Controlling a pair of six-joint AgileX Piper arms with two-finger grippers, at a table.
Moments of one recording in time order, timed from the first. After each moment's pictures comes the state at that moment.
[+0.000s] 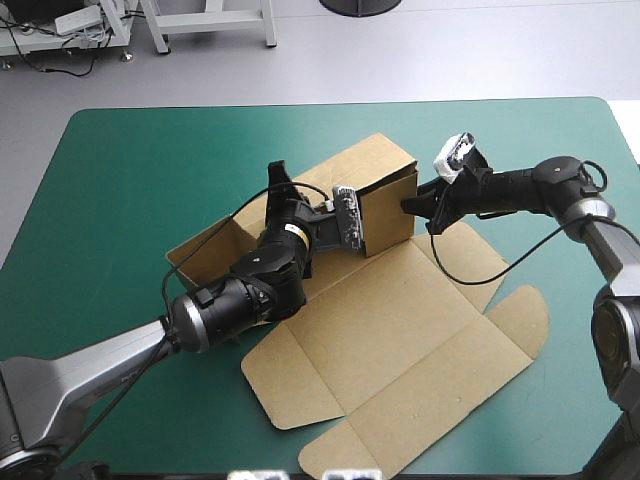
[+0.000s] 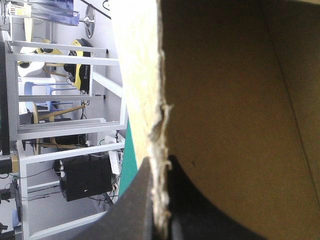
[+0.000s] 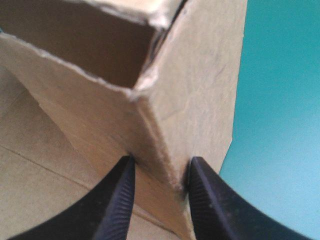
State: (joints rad) left arm -0.96 1.57 -1.28 1.06 0.82 -0.08; right arm 0.01 1.81 -1.34 1.17 0.96 -1.57
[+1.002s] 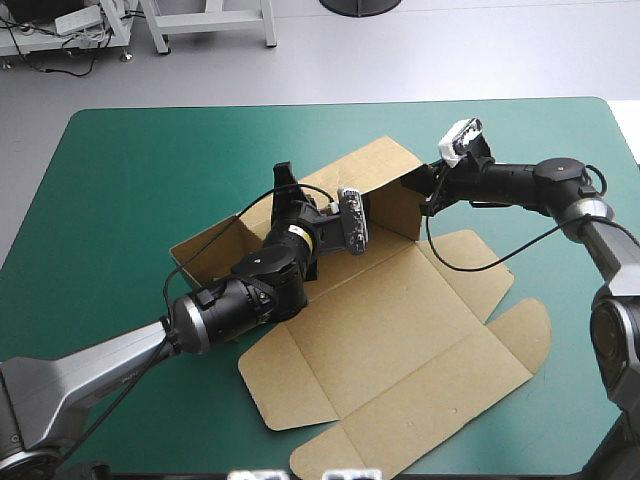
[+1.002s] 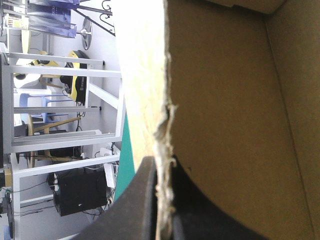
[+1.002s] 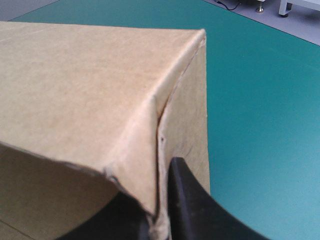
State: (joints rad) left arm -0.97 1.57 -1.28 1.04 0.79 -0.08; right arm 0.01 1.81 -1.33 1.35 0.91 -1.62
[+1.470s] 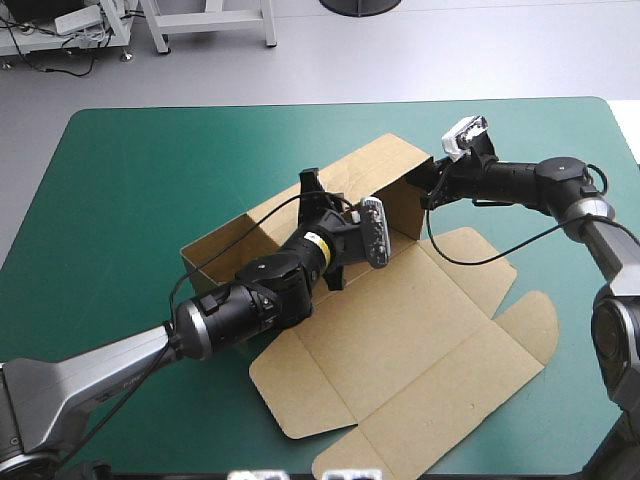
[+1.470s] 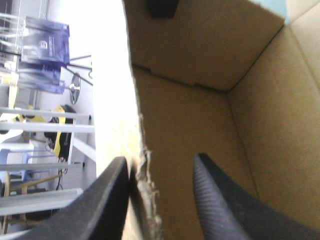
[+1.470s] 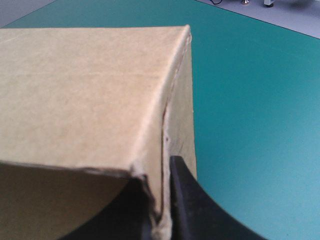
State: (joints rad) left arm -1.00 1.57 -1.28 1.00 0.61 -0.09; right arm 0.01 1.82 -1.33 1.34 0.87 -1.54
